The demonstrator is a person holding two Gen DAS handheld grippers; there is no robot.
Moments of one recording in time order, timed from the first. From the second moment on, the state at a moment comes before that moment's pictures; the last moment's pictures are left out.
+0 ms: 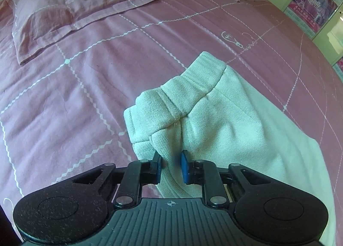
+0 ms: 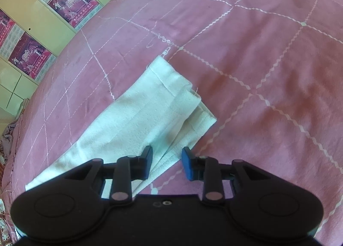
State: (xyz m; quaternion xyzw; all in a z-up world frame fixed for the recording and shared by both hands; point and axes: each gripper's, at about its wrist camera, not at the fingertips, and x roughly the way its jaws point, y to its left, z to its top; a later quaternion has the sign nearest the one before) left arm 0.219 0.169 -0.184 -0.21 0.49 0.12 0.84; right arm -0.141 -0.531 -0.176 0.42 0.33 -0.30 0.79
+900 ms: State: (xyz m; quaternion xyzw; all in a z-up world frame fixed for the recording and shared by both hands) left arm 0.220 0.159 -0.160 -0.21 0.44 0.11 0.87; right arm -0.128 -0.544 -0.175 0.46 0.31 -0.31 0.77
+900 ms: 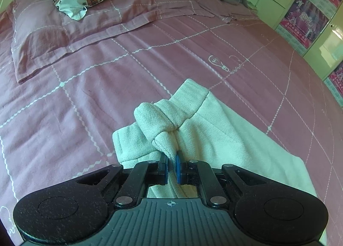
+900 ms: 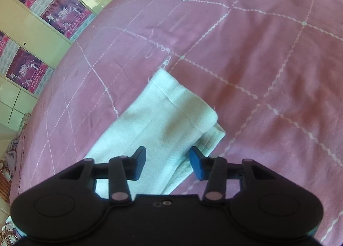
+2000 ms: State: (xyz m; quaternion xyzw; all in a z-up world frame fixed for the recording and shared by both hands) left arm 0.165 0.127 -0.143 -0.08 0.43 0.10 0.89; right arm -0.125 -0.527 -0.176 0.36 0.32 -0.33 0.81
